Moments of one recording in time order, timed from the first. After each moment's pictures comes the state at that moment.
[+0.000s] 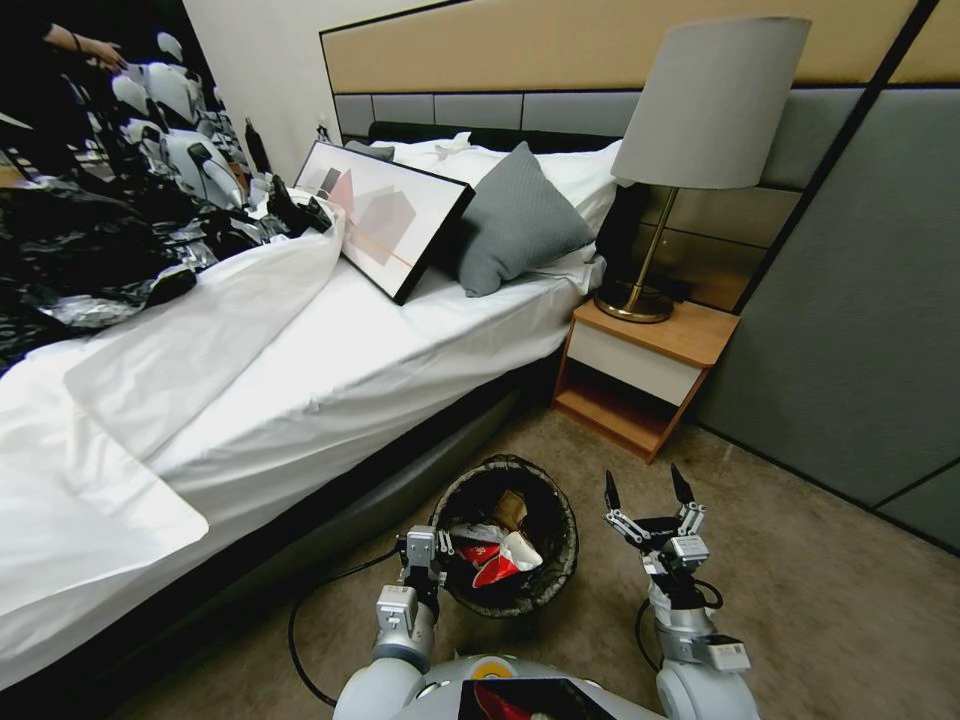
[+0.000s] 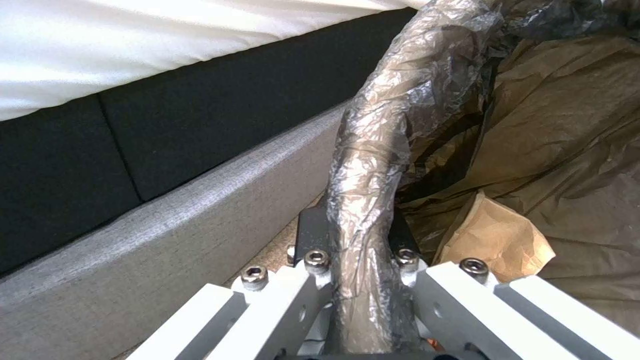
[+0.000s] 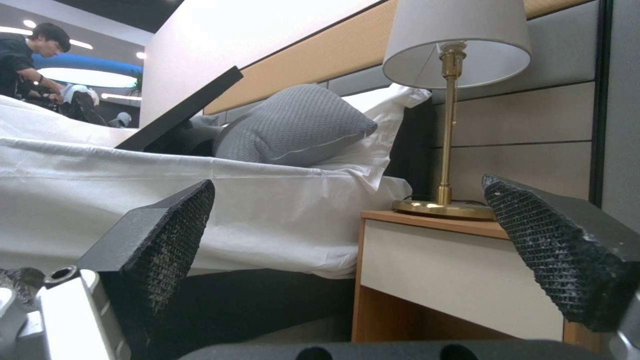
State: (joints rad) left arm 1.79 -1.46 -0.16 -2.26 0.01 0.23 -0.24; right arm -1.79 1.35 0.57 2.05 0.11 0.70 0.03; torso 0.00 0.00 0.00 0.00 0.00
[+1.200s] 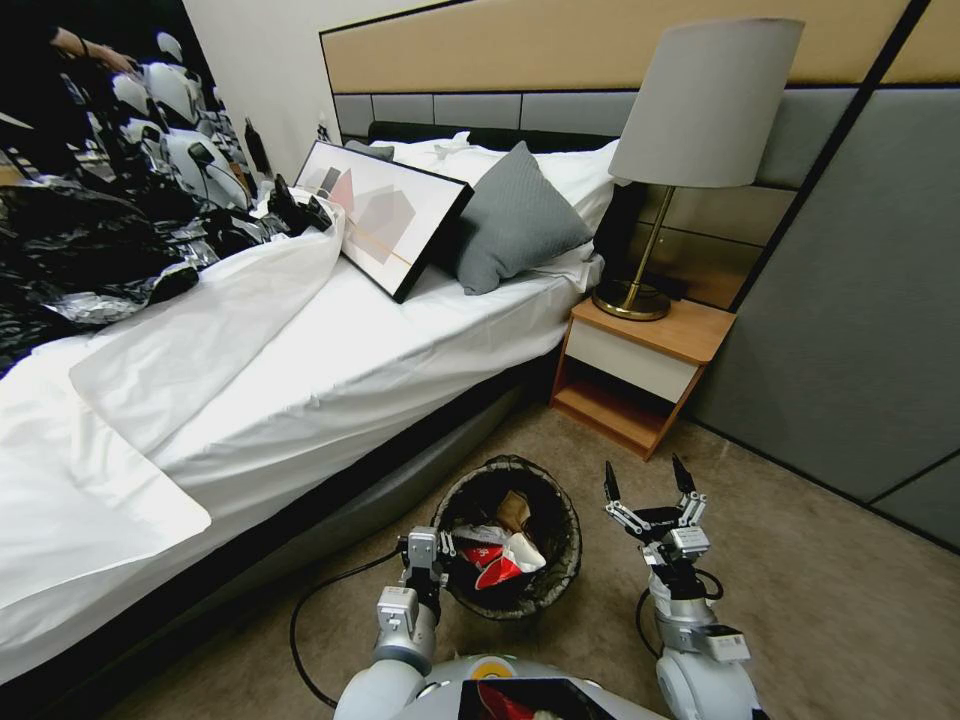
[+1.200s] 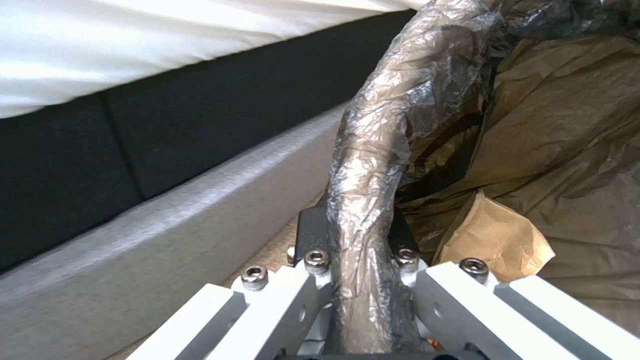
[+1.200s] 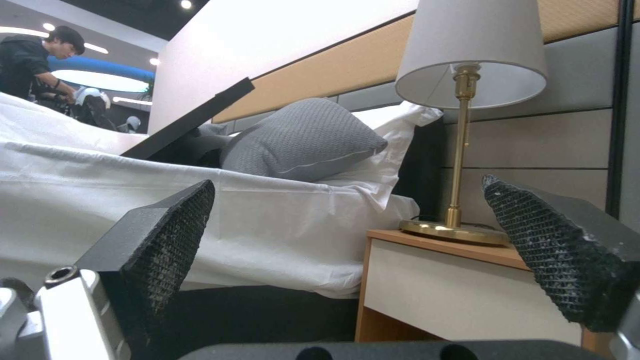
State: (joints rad) left arm 1.80 -1.46 -0.16 -2.27 0.00 0.24 -0.24; right arm -1.76 1.35 0.58 2.05 0.05 0.71 0.05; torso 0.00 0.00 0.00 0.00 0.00
